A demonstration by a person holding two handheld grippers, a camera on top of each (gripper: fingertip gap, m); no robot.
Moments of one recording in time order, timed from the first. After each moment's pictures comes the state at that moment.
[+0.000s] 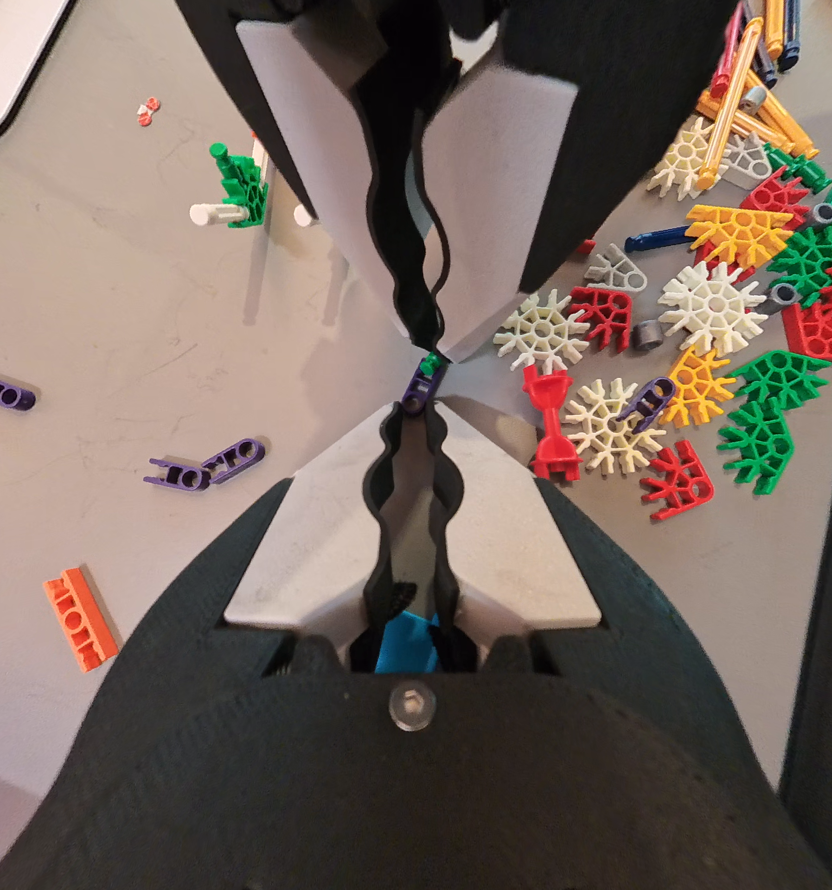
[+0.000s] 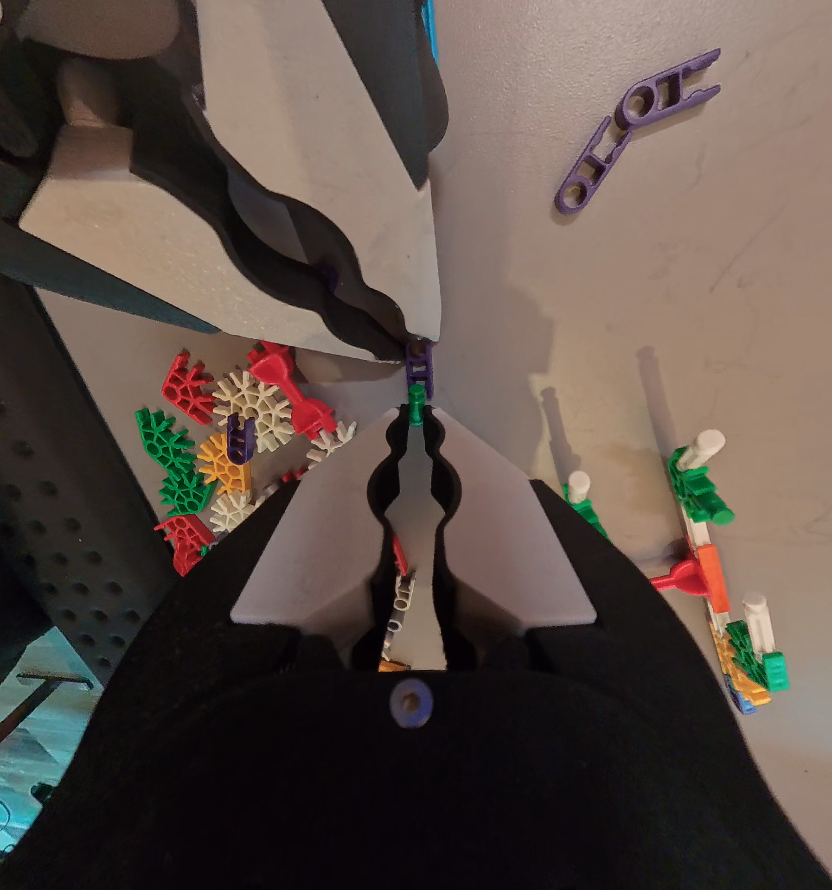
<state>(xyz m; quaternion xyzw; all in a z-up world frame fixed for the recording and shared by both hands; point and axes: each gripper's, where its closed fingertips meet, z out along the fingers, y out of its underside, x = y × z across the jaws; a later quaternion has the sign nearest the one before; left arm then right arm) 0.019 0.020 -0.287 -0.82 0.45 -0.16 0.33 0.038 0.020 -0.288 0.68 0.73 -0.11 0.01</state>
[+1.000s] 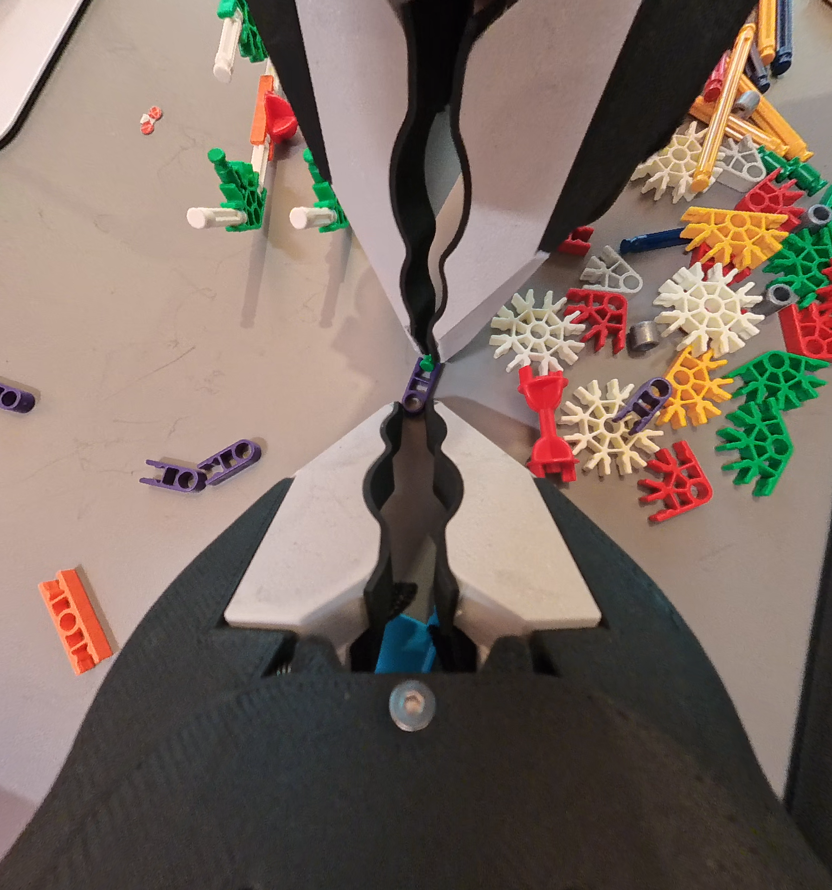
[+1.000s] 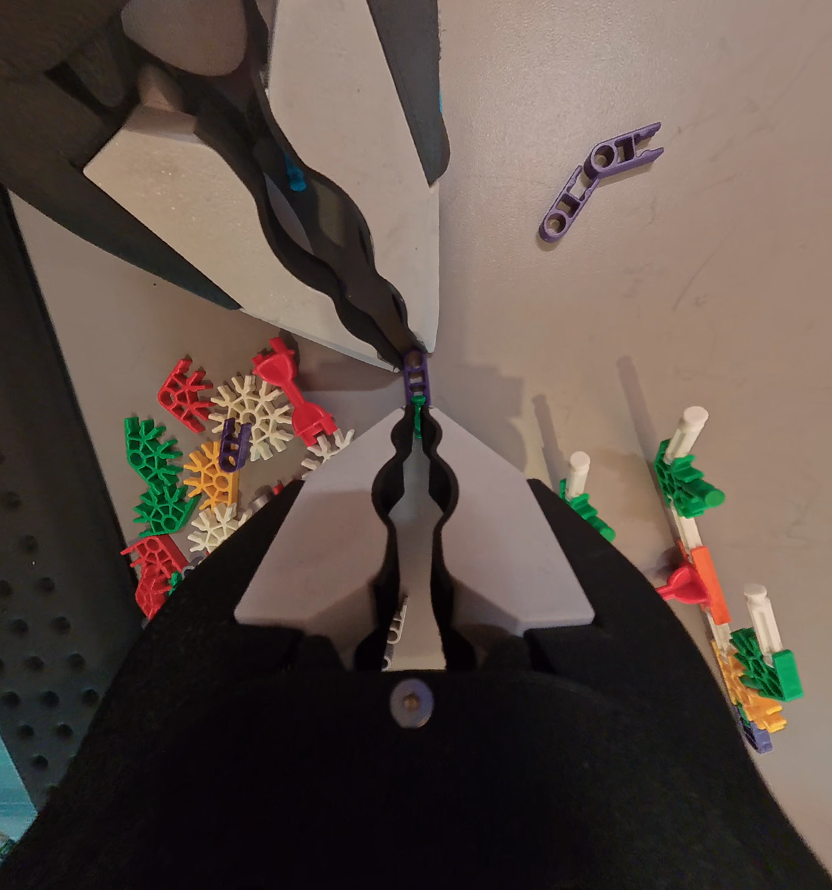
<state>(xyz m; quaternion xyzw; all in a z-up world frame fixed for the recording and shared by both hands) 0.020 0.019 -0.287 -0.81 0.45 -0.16 0.34 0.034 0.021 -0.282 0.66 0.73 -0.17 -0.08</state>
